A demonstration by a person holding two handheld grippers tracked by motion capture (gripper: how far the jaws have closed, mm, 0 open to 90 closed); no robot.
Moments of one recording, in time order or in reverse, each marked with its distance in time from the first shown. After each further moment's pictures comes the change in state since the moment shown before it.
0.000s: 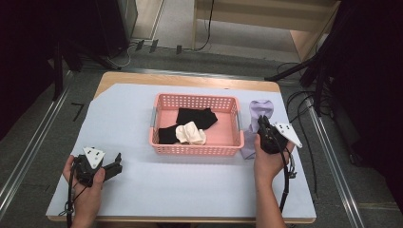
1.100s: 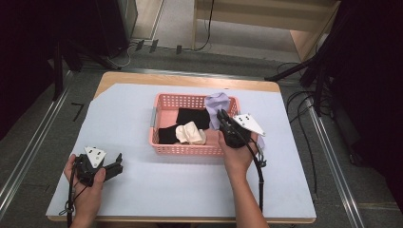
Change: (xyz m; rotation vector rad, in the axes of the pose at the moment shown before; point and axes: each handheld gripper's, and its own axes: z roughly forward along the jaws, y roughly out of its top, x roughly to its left) left arm -0.001 0.001 0.002 0.015 -0.013 0.015; right arm 0.101 0.005 0.010 0.019 0.308 -0.093
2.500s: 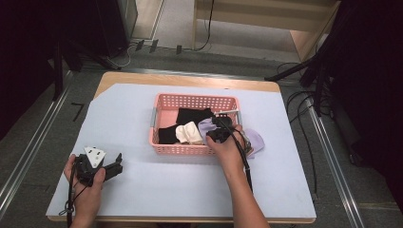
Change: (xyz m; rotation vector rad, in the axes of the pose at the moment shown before) left arm 0.000 0.000 0.000 -0.006 -0.003 -0.007; right arm 0.012 -0.019 0.060 0.825 -0.169 0.121
